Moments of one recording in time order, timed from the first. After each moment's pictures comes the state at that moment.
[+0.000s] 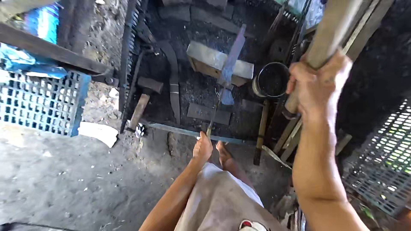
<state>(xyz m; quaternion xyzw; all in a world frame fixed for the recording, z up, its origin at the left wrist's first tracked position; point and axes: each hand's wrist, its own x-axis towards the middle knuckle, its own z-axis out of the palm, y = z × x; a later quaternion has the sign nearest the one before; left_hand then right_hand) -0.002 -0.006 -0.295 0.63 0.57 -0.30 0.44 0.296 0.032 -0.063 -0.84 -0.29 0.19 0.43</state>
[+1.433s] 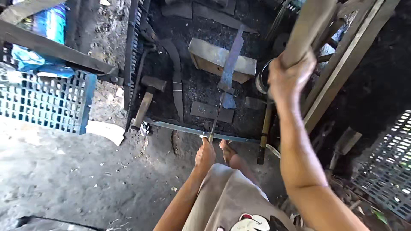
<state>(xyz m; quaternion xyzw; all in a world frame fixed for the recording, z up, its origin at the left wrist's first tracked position) -0.025 -0.041 -0.282 0.61 0.59 -0.29 0.44 0.275 0.042 -0.128 -0.83 -0.33 0.12 0.43</state>
